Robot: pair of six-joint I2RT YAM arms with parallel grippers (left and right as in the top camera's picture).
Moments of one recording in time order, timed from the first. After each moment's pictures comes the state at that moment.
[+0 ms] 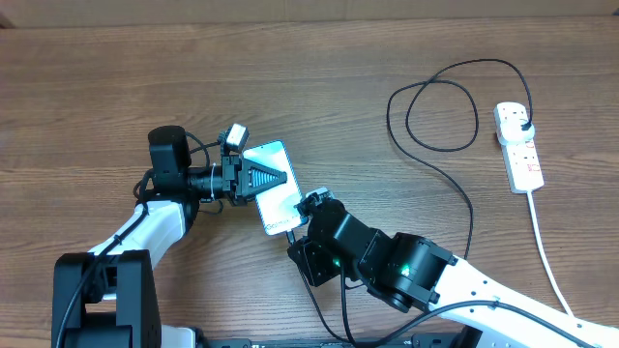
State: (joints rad) left arm 0.01 1.60 0.68 0.30 1.53 -0.88; right arm 1.03 1.27 0.97 -0.61 -0.07 0.64
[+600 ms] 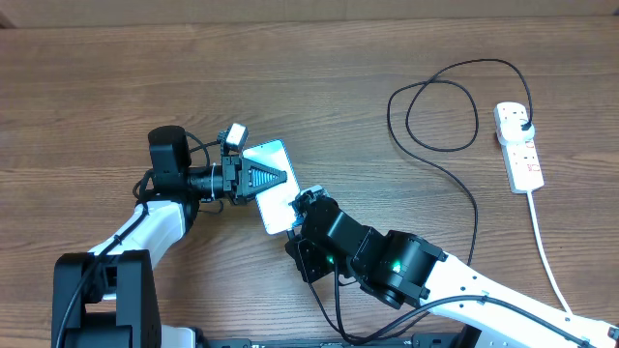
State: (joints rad) left arm 0.01 1.60 0.68 0.30 1.51 -0.87; right arm 1.03 1.30 0.97 -0.56 -0.07 0.65
